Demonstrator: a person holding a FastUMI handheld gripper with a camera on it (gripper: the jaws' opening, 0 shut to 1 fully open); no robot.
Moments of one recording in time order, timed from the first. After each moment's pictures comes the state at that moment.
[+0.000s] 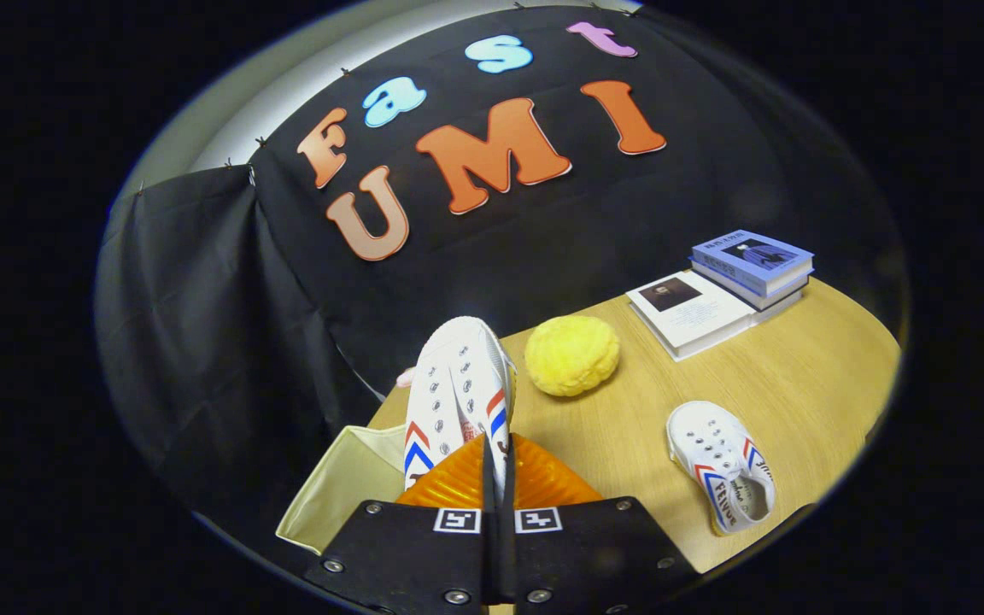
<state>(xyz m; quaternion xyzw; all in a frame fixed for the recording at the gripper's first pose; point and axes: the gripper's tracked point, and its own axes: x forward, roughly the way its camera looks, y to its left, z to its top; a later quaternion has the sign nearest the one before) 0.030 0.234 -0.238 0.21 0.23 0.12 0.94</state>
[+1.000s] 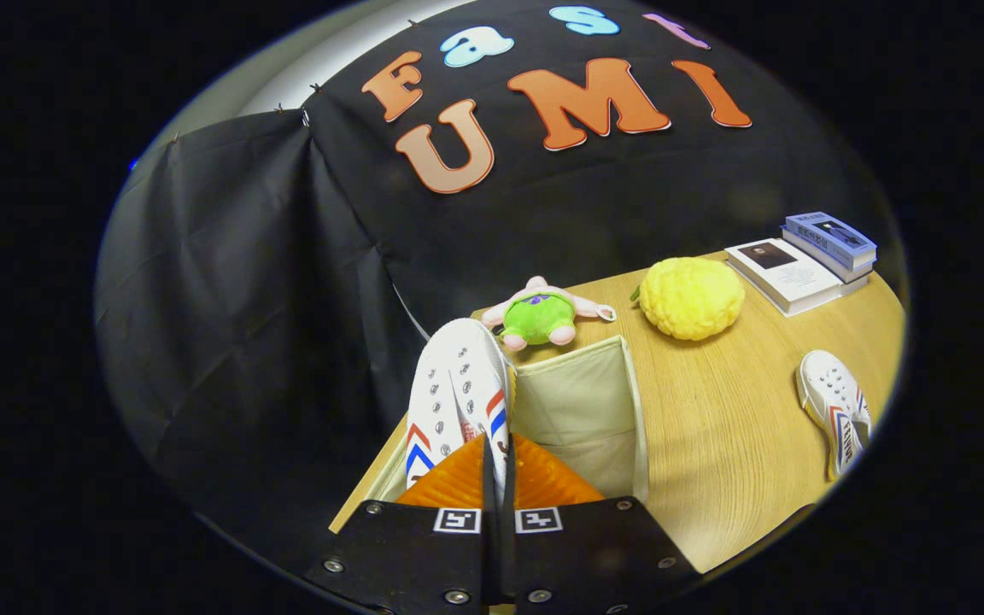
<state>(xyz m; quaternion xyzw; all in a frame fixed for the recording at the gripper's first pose) -0.002 0.393 -0.282 0.16 0.29 0.20 0.92</state>
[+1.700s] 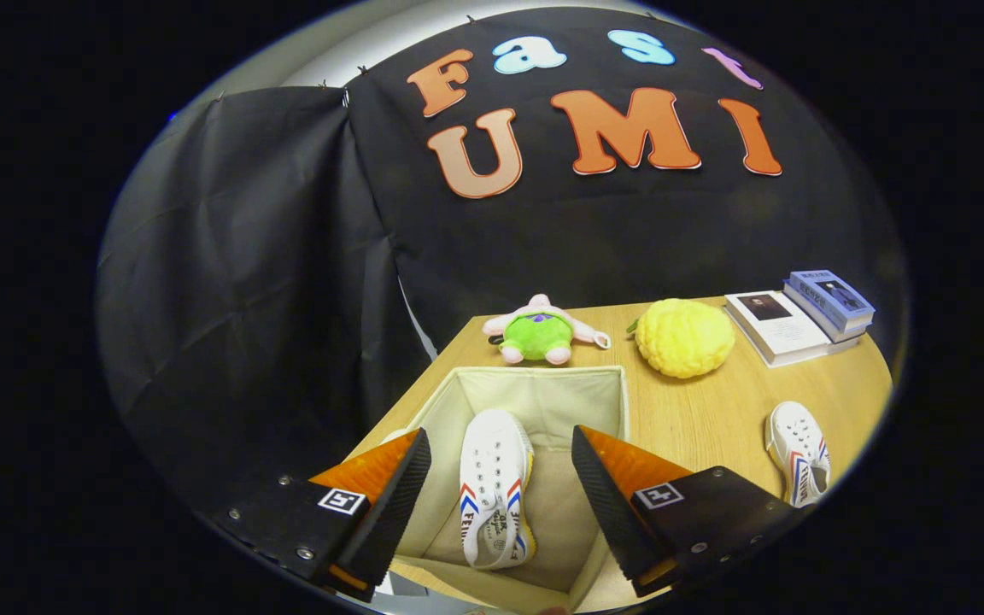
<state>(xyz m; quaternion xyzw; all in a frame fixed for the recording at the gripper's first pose) -0.002 0.362 -0.243 0.09 0.24 0.20 0.95</state>
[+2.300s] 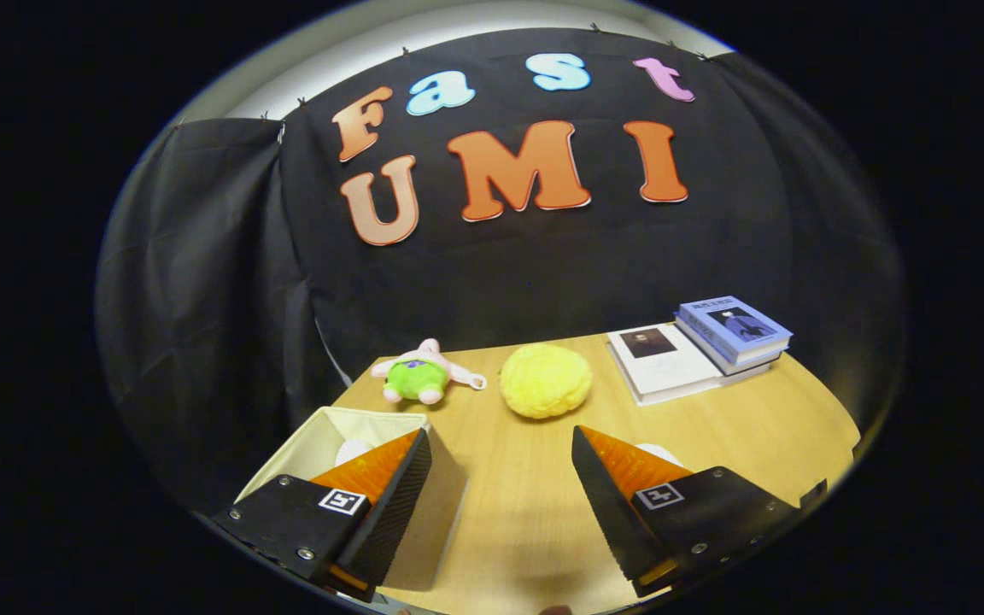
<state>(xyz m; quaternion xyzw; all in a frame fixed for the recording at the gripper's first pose) 0.031 0.160 -0.230 0.09 0.21 0.07 0.97</state>
